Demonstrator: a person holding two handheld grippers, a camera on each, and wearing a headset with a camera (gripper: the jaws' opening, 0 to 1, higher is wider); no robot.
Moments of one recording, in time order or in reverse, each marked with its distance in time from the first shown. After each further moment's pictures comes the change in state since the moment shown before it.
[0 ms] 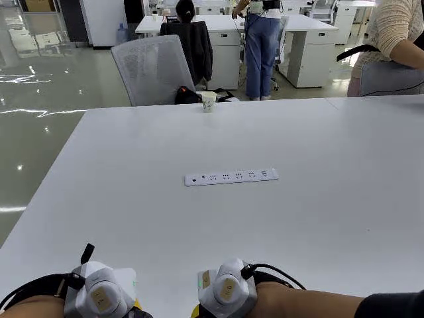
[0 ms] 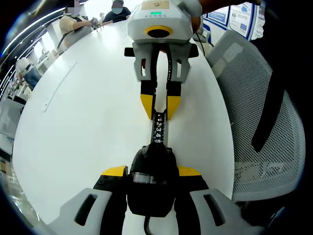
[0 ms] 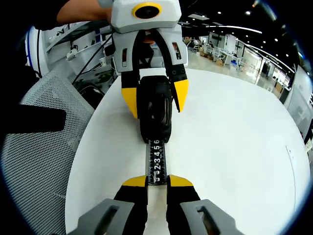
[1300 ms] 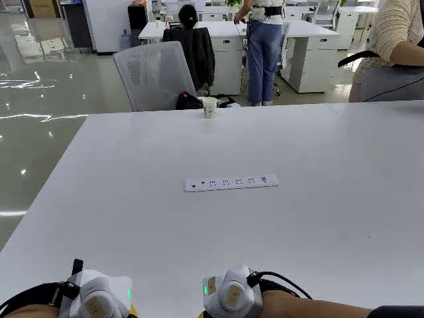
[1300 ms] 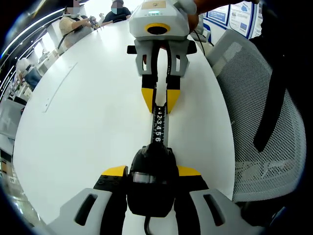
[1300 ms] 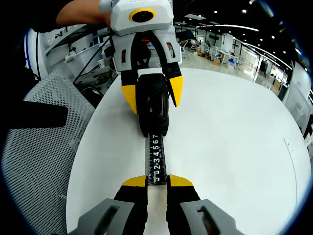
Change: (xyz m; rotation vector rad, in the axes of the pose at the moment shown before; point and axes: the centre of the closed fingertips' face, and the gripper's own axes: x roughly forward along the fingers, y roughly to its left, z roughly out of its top) left arm 0.000 0.000 0.000 0.003 0.001 0.007; right arm -0.010 0.000 -0.009 0.024 -0.009 -0.005
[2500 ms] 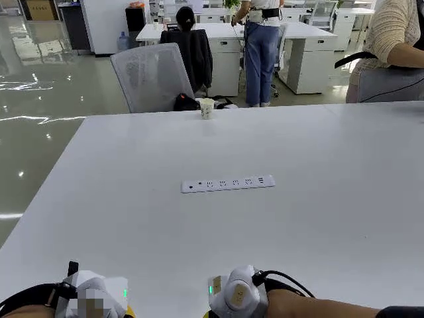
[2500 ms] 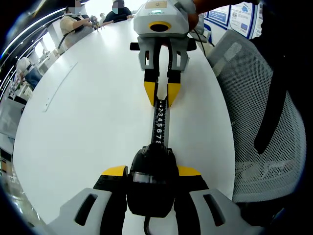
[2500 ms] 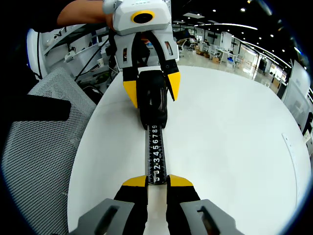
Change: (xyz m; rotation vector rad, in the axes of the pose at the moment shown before) left arm 0.000 0.000 0.001 -0.004 -0.001 0.003; right arm -0.009 0.001 -0.013 0.012 0.011 -0.006
